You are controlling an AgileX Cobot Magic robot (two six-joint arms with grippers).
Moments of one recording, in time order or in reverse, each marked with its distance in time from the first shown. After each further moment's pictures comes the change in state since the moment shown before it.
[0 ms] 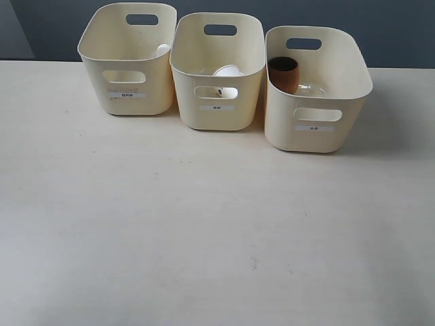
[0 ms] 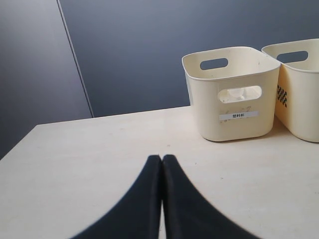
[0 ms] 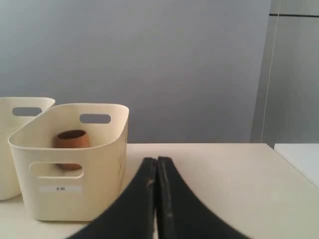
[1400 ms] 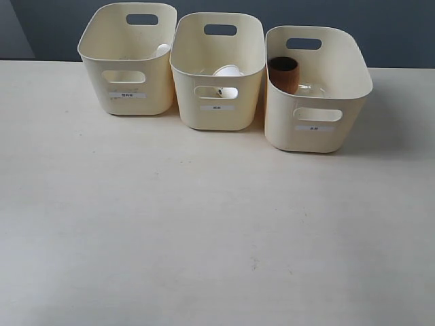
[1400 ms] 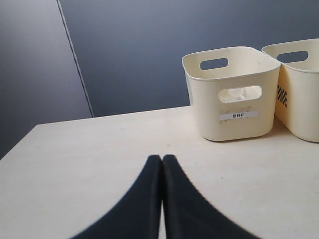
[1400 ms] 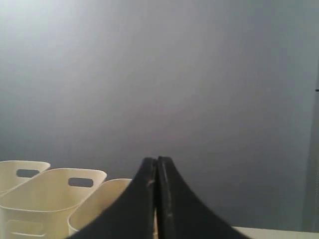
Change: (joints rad) left arm 0.000 0.000 0.000 0.000 0.000 0.000; right arm 0.037 0.011 -0.178 -1.138 -0.177 1.168
